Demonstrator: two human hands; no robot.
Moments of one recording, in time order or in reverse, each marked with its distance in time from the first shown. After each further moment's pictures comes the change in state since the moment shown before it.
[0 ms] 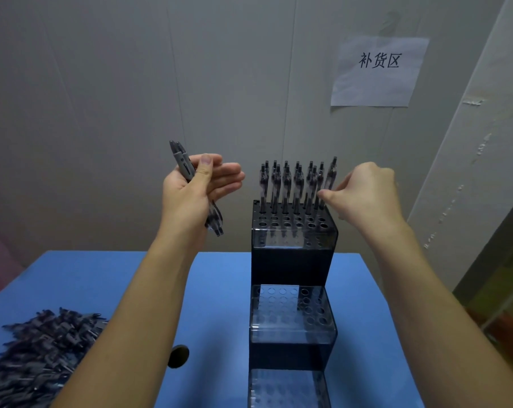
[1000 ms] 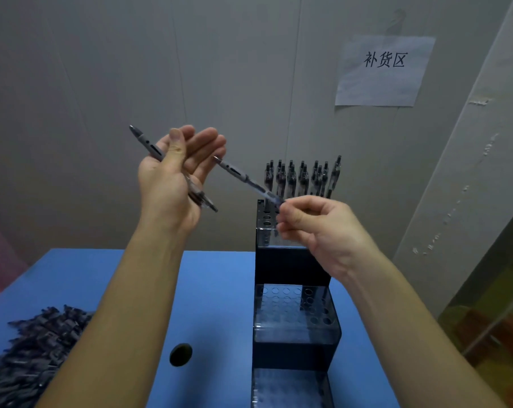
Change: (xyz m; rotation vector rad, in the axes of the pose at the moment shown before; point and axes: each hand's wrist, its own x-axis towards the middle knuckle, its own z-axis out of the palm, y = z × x) left_hand 0.013 0.026 -0.003 -0.323 0.090 0.050; right_hand -0.069 -0.029 0.015 1.322 -0.574 0.195
